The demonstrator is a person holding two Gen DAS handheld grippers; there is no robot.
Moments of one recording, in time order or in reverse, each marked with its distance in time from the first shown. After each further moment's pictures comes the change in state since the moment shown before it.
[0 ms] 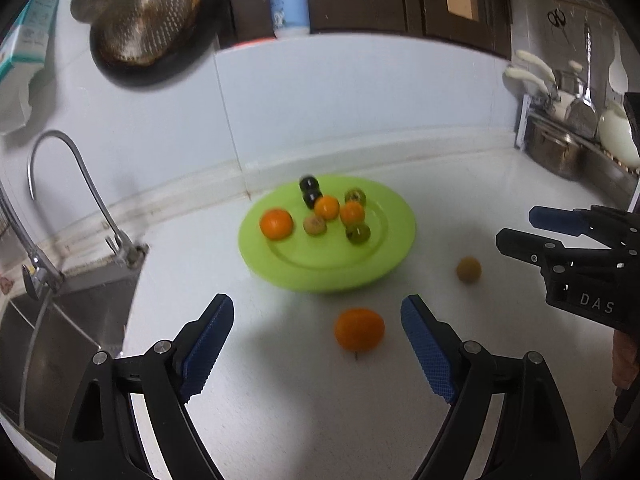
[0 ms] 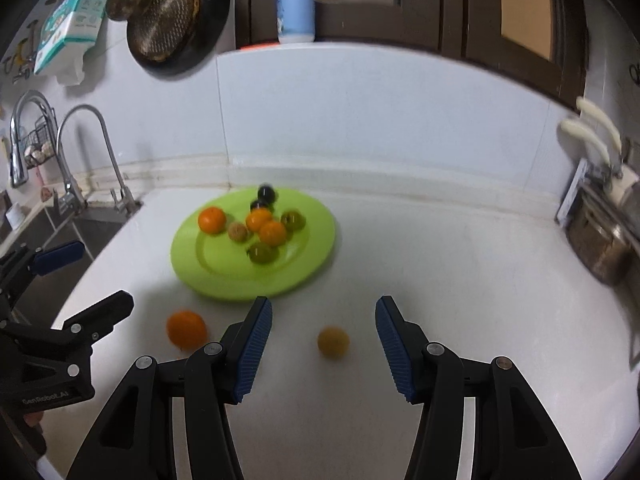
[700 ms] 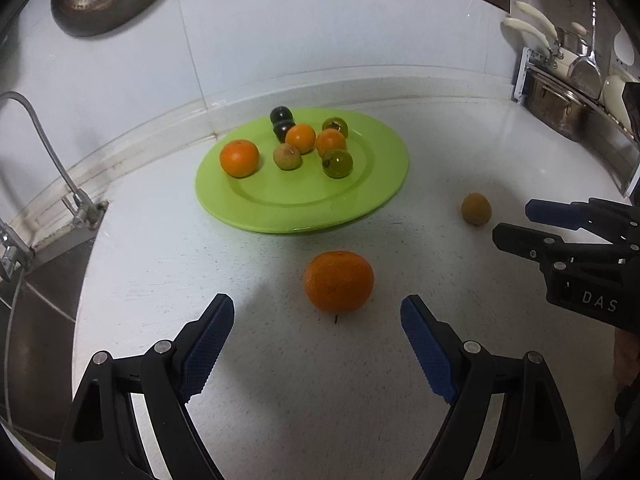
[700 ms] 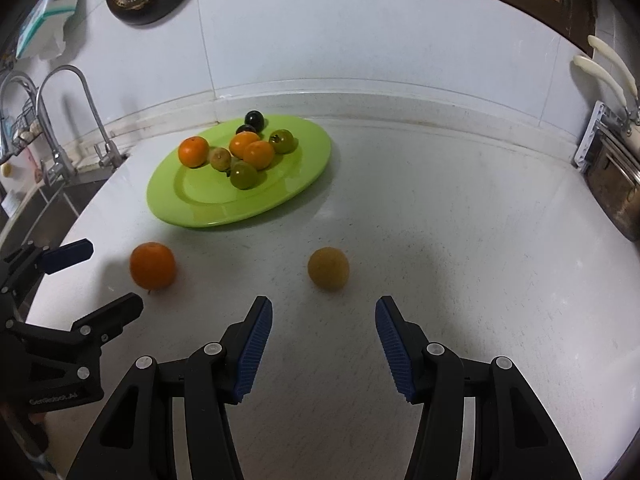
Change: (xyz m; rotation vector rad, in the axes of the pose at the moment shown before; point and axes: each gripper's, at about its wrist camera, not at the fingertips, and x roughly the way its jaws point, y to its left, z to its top) left arm 0.051 -0.016 -0.021 0.017 0.159 -0.055; right arm 0.045 -0.014 -0.036 0.034 0.154 0.027
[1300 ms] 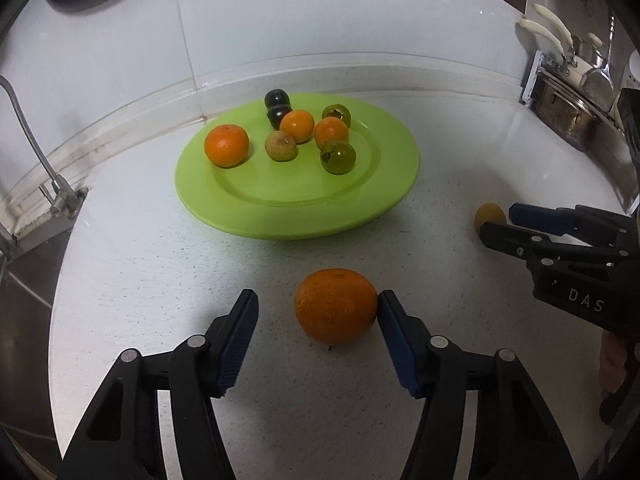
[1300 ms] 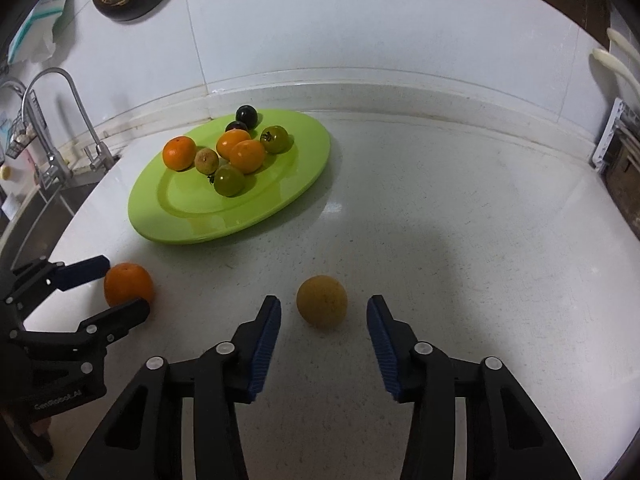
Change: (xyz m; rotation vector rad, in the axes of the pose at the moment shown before) left arm 0.027 0.006 0.011 -0.047 0.046 -0.049; right arm 0.032 -0.008 0.016 0.003 0.028 0.036
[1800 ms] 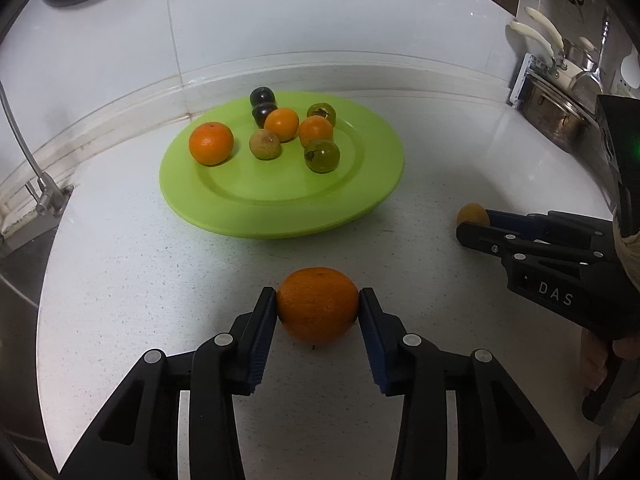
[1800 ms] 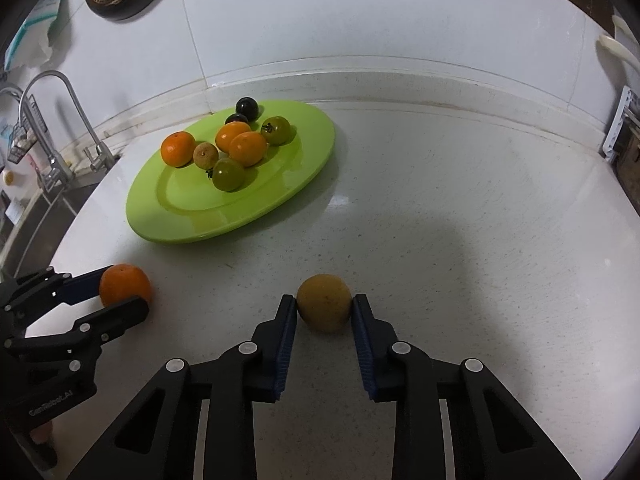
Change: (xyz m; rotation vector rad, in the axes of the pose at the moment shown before) left arm -0.001 -0.003 0.000 -0.001 0.007 -0.054; right arm 0.012 0.000 0.000 0.017 0.017 0.028
